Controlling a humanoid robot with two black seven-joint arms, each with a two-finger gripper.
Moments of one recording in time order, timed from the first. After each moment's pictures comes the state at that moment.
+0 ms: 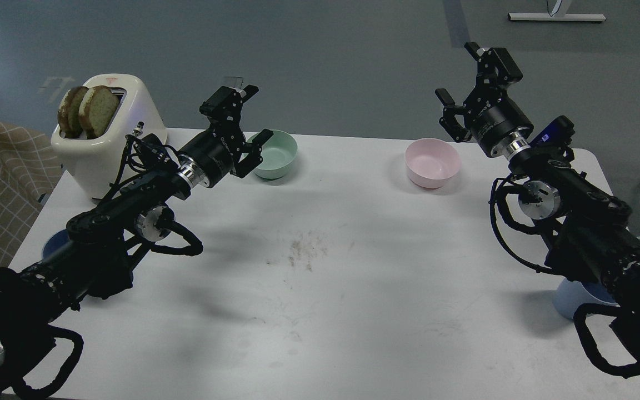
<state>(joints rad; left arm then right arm) -0.75 0.22 -0.68 -0.63 0.44 -0.42 -0.46 0.96 -0.06 0.64 0.28 -0.30 0.49 0.49</state>
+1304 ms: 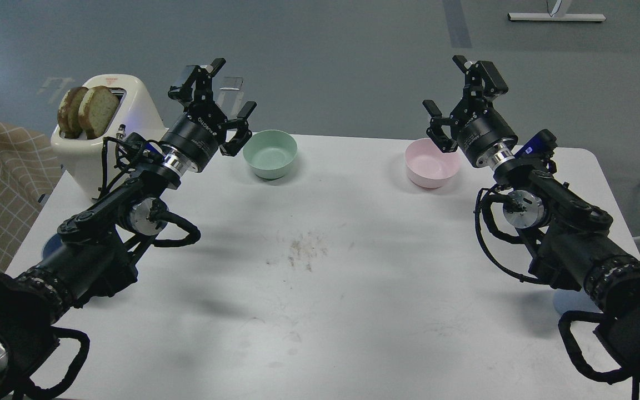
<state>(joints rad) -0.73 0.21 -0.79 -0.64 0.34 -0.47 -0.49 0.95 0.00 0.64 0.24 -0.29 0.49 0.49</state>
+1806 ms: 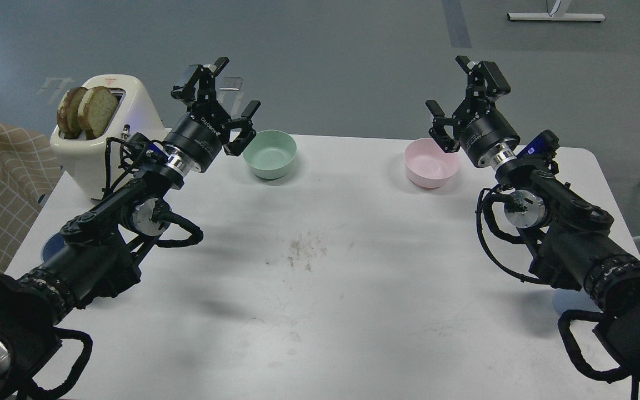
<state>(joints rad) -0.73 0.21 -0.80 -0.65 0.34 -0.47 -0.49 0.96 0.00 0.64 0.23 -0.29 0.49 0.49</state>
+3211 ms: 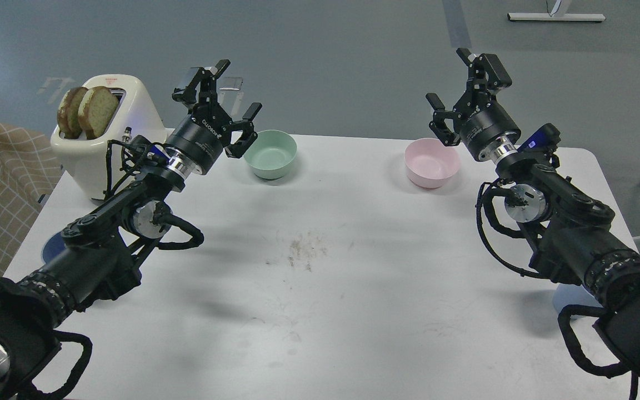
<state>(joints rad) -0.71 0.21 -0.80 -0.66 0.34 -0.47 -0.49 0.97 0.00 0.64 0.23 -0.29 0.49 0.49</state>
